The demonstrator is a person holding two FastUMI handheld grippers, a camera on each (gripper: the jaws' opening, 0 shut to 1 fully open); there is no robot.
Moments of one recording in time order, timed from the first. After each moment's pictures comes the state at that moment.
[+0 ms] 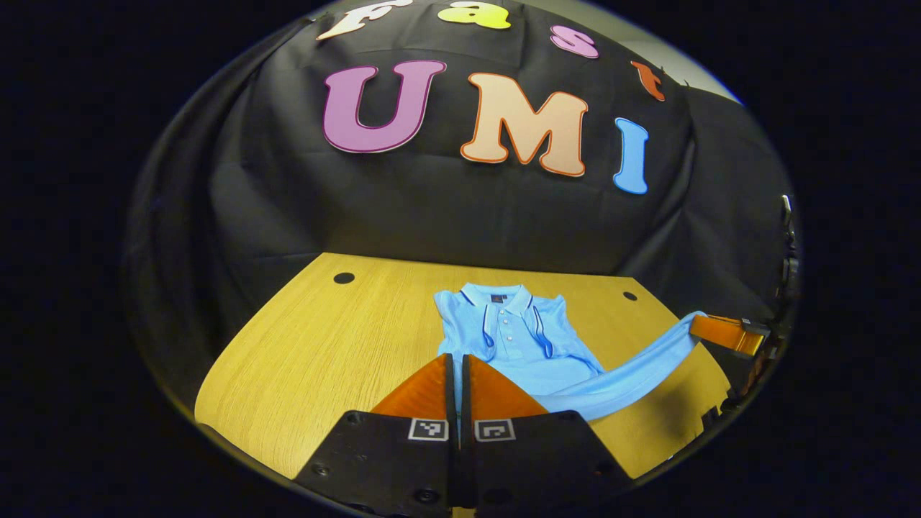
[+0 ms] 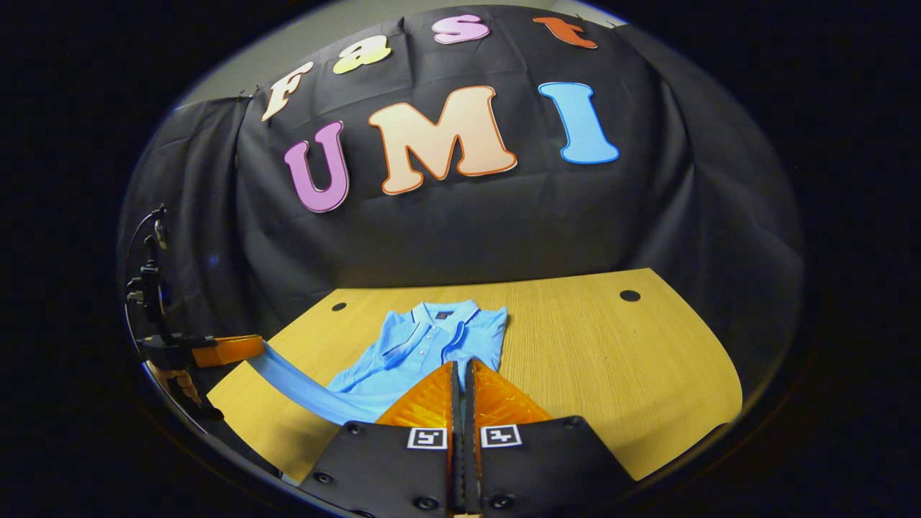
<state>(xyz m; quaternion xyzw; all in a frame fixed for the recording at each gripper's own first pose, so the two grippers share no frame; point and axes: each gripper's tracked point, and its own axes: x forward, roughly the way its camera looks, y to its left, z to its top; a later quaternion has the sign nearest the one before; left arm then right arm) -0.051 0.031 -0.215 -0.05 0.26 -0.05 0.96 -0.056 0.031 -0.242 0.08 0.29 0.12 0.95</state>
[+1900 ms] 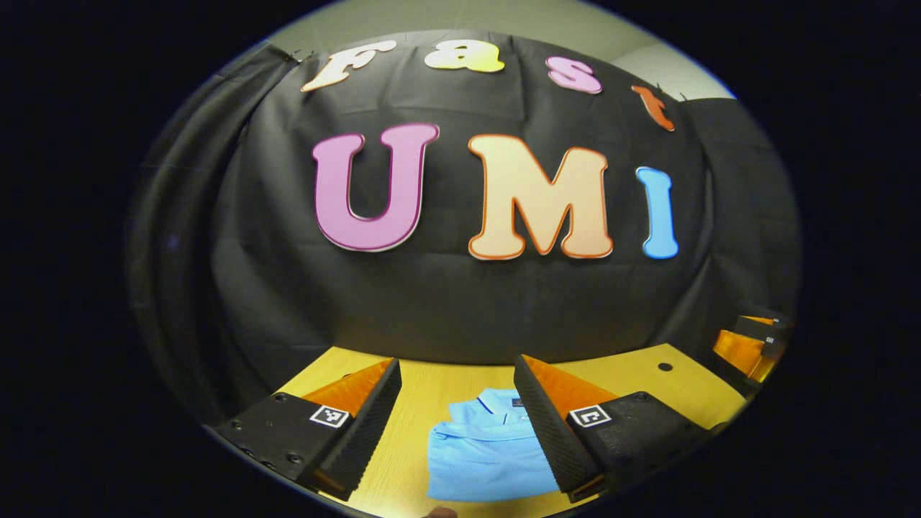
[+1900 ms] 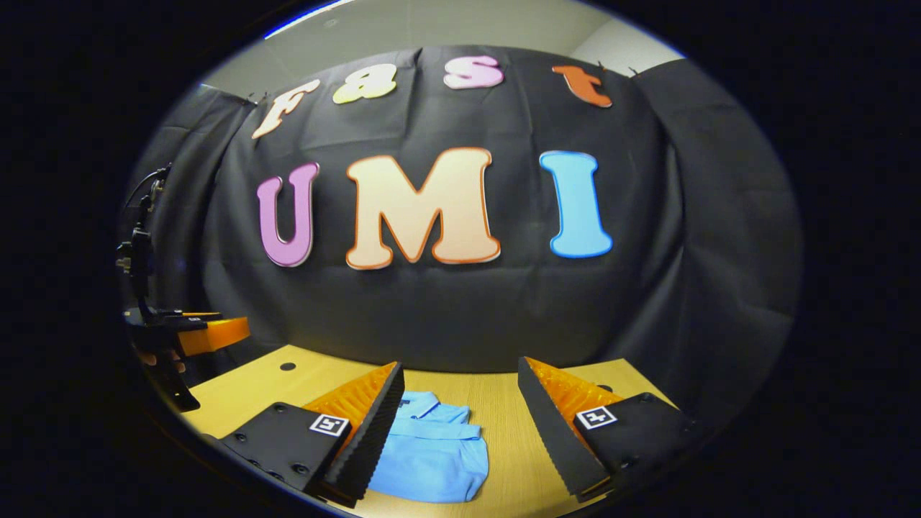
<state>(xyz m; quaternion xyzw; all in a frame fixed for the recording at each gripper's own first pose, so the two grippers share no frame) 0.040 0.029 -0.111 -0.01 0.10 0.00 0.99 0.014 0.031 -0.140 0.02 0.11 0.06 0.99</state>
